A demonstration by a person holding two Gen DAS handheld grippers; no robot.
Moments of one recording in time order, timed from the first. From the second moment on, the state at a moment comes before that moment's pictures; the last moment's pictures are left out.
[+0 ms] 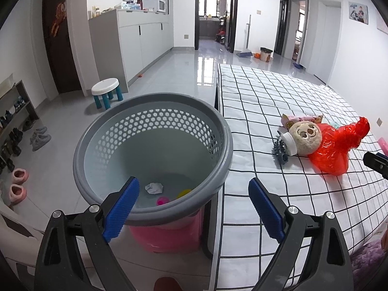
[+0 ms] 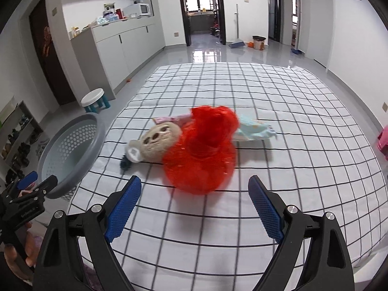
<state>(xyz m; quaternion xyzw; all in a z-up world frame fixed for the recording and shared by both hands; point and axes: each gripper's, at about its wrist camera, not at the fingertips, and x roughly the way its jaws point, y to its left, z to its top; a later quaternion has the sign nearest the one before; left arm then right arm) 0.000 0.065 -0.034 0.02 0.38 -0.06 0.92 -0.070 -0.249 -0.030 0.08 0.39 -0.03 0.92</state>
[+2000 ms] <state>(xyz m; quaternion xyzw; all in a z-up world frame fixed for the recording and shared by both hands) -0.012 0.027 -0.044 0.05 0.39 -0.06 0.92 -0.024 -0.280 -0.063 0.12 0.44 -0.03 0.89</state>
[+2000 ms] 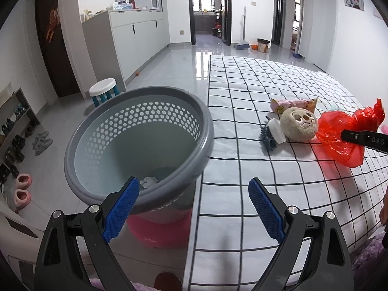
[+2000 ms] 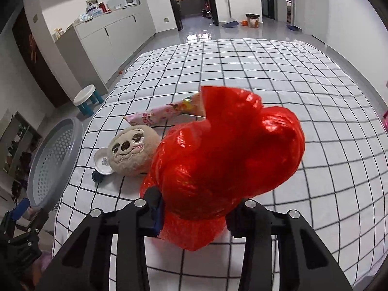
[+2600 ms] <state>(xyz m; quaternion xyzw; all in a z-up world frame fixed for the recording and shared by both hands) -0.014 -0.019 -0.037 0.06 0.39 -0.09 0.91 -0.069 -0.320 -0.052 0.14 0.41 -0.05 0.90</state>
